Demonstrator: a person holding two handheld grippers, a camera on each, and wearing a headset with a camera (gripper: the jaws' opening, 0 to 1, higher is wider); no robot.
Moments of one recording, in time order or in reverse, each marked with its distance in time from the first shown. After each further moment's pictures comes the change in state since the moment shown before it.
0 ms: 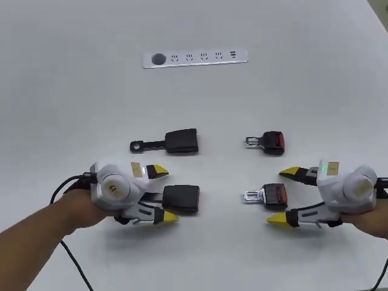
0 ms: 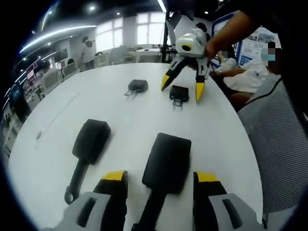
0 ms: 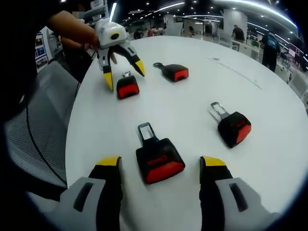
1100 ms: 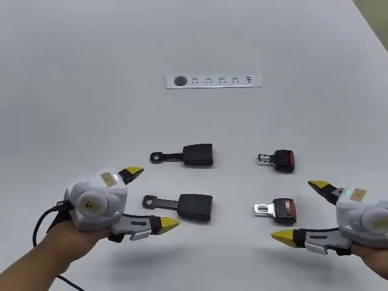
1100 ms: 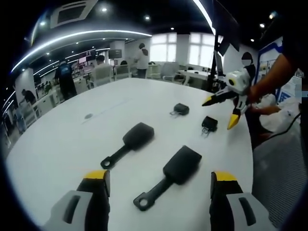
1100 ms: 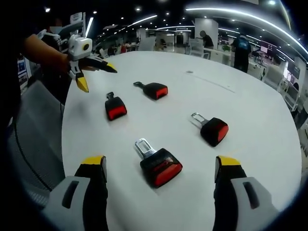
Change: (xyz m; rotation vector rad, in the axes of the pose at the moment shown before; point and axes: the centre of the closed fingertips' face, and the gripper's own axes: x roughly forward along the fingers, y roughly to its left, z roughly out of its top) left arm -0.075 0.015 -0.002 -0.307 -0.188 0.360; right arm -0.024 0.002 0.020 0.138 -0.131 -0.225
